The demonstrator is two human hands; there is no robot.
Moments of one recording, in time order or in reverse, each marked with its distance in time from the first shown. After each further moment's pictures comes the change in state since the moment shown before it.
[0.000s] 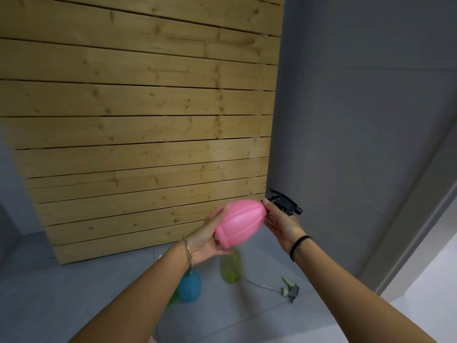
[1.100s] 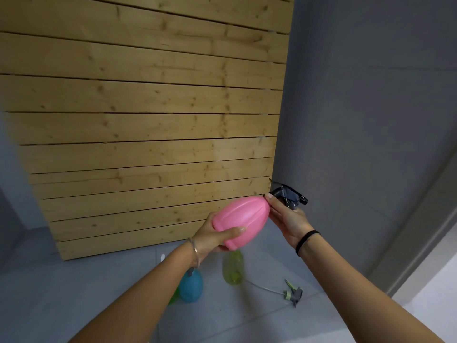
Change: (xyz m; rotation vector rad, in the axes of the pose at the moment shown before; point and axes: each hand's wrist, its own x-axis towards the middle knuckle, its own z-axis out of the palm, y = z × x) left_hand 0.005 -0.004 -0.007 0.314 0.083 0.251; right_hand 0.011 -0.013 0.010 -0.036 -0.023 -0.044
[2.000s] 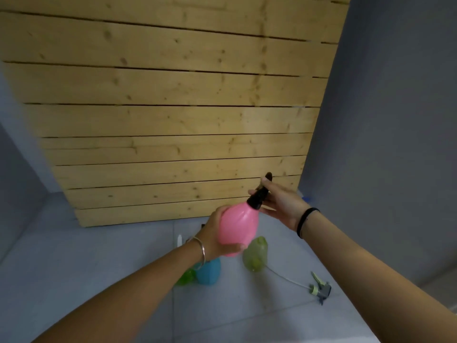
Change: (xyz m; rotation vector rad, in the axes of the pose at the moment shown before) left_hand 0.055 -0.077 -0.080 0.498 0.022 0.122; right_hand 0.080 0.052 0.058 -0.376 -0.229 0.263
